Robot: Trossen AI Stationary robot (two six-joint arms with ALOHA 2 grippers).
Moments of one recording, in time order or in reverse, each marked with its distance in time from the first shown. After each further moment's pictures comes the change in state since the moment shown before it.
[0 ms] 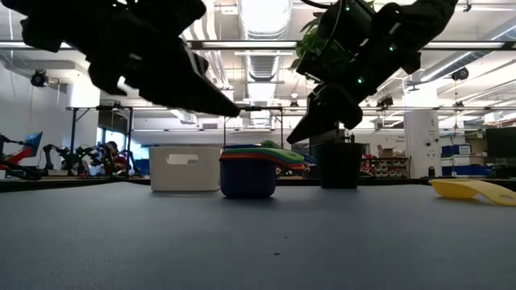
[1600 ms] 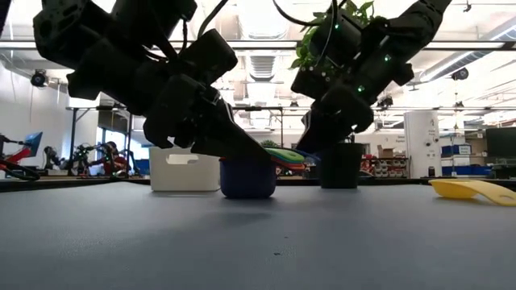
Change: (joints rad) left arm 0.101 0.214 0.012 0.236 0.123 -0.044; right arm -0.010 0.077 0.029 -0.048 -0.236 0.095
